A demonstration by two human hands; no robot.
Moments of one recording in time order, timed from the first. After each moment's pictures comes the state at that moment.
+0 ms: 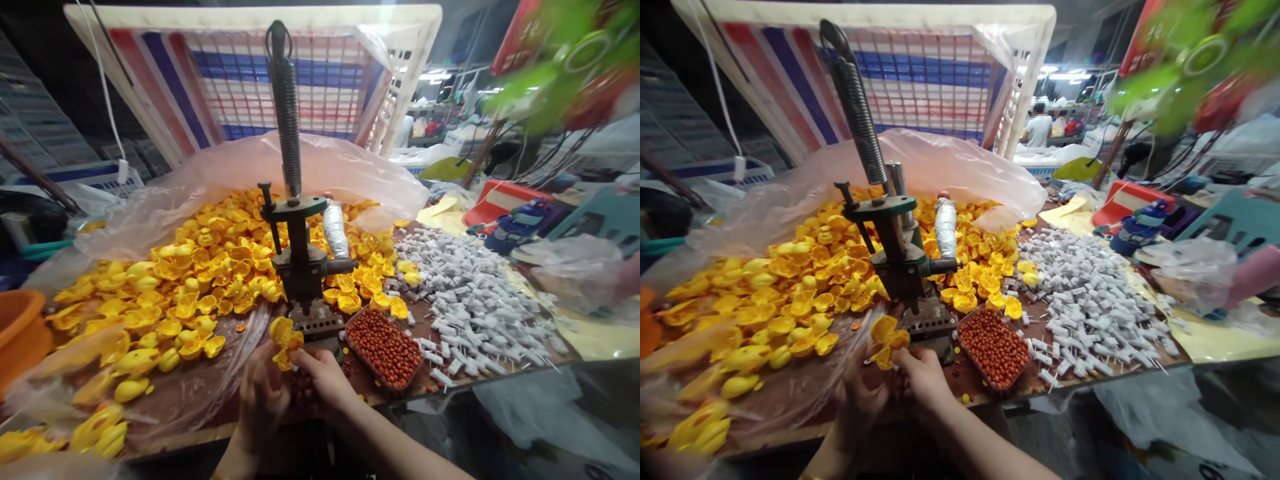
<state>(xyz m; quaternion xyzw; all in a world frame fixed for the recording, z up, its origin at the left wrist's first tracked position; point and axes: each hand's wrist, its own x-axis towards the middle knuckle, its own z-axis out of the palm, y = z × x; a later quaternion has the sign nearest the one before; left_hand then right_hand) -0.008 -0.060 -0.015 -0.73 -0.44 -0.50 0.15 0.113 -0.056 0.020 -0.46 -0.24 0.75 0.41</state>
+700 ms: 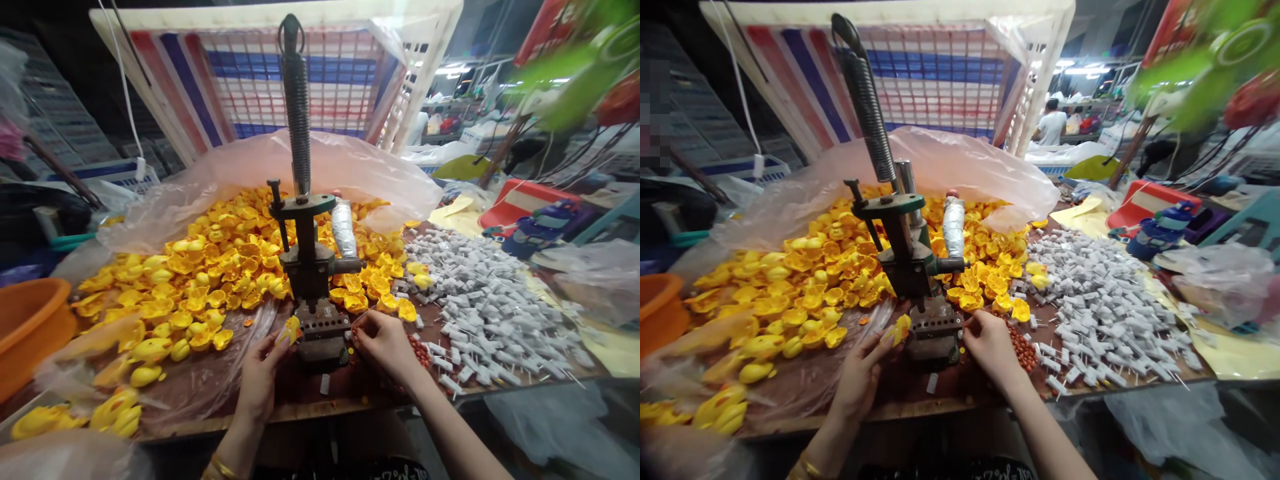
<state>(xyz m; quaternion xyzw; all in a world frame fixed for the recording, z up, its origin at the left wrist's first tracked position) 0.007 -0.049 0.026 -0.26 -0.52 -0.58 -0.57 0.229 -0.031 0.029 -0.61 -0.65 0.26 0.36</state>
